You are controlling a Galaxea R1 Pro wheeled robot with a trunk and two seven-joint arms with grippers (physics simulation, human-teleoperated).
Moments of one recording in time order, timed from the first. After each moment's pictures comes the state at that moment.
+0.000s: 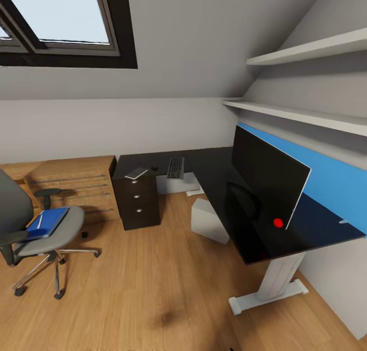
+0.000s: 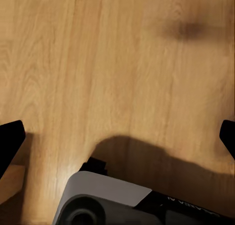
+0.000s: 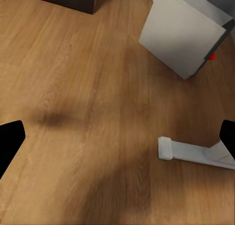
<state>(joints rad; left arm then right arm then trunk) -0.03 -0.01 -0.17 -0.56 0.43 -0.09 0.24 -0.17 0.12 0.59 -0.21 0.15 -0.67 -0.50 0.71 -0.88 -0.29</state>
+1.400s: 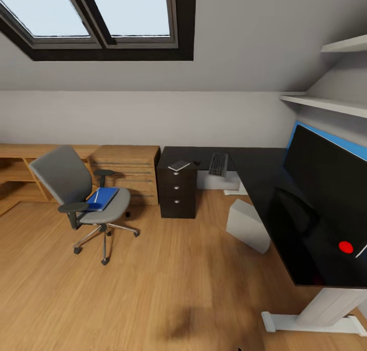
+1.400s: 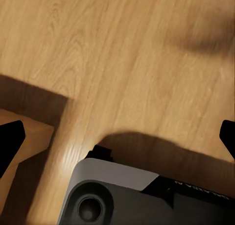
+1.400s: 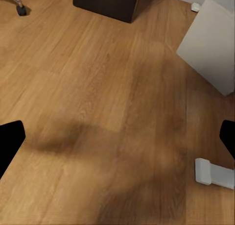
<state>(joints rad) -0.03 -0.01 -0.17 -0.54 0.39 -0.09 0.23 -0.17 0.12 0.55 -0.22 0.06 -0.71 -0.50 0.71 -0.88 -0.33</state>
